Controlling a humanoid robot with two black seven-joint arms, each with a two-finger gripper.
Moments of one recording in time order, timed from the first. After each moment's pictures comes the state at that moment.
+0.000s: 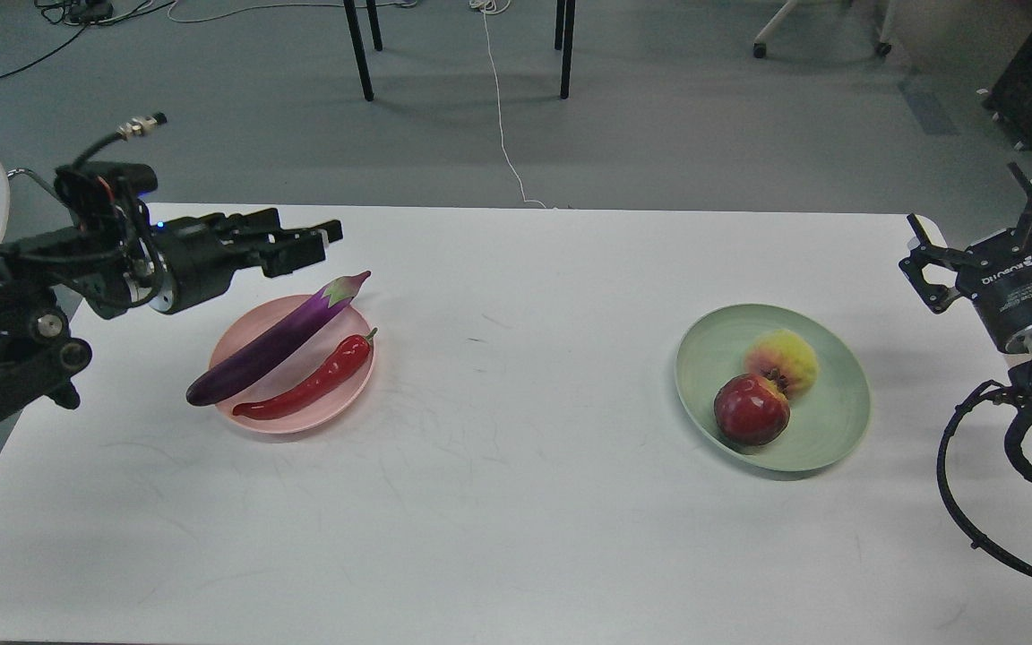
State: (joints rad) left arm -0.81 0.78 -0.53 -1.26 1.32 -0.13 -0.20; right arm 0.41 -0.61 0.93 0.90 0.26 0.49 0.25
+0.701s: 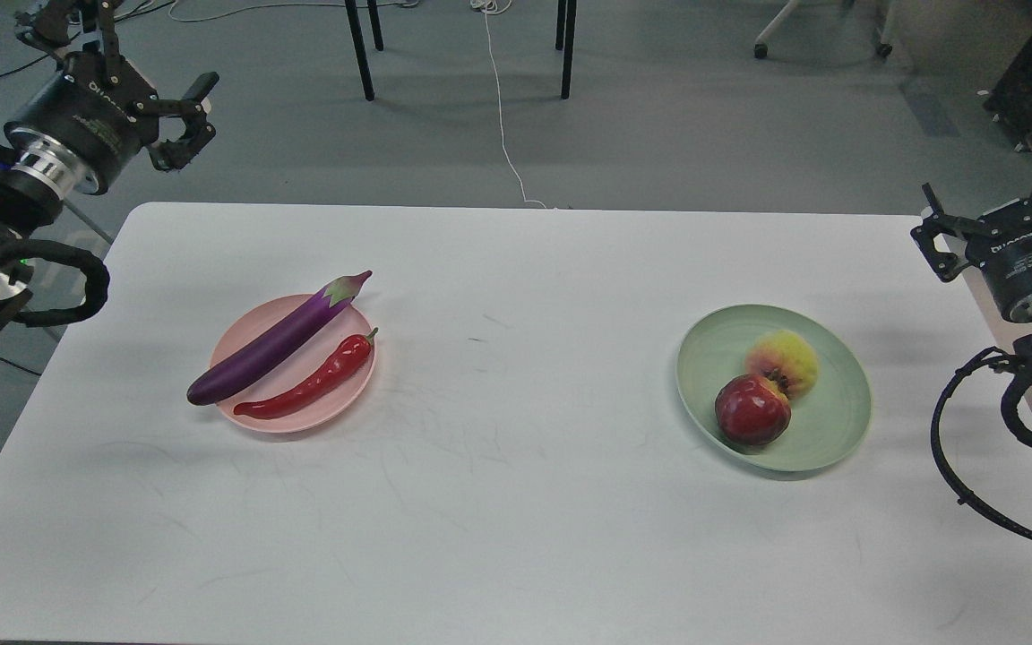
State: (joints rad) left arm -0.79 0.60 -0.80 -0.92 -0.15 -0.29 -0.19; right arm 0.52 -0.56 0.94 0.75 0.27 0.49 0.23
